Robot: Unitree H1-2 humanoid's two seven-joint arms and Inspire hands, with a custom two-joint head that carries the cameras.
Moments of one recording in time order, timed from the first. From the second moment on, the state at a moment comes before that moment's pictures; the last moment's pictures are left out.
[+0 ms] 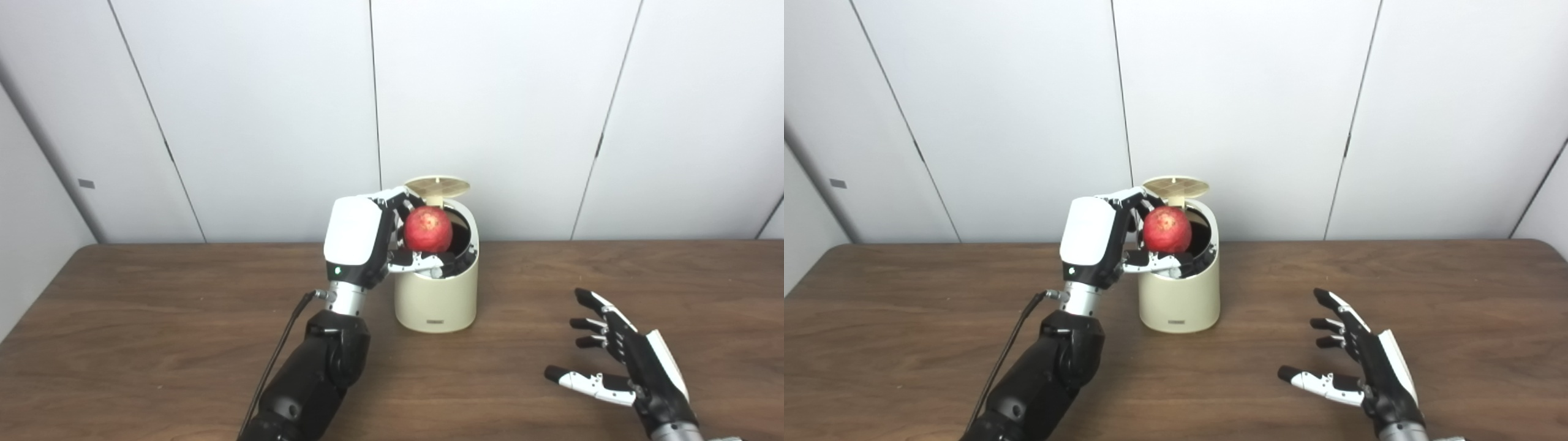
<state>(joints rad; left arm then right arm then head) -0.68 0.09 -0.35 0.59 0.89 -0.17 0.70 -0.05 -0.19 -0.05 -0.14 -0.23 0.03 0.03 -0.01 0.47</state>
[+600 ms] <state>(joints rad) -0.68 0.10 -0.38 0.57 0.89 -0.12 0.67 -0.04 -0.19 -0.05 -0.14 -0.22 0.03 0.03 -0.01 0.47</state>
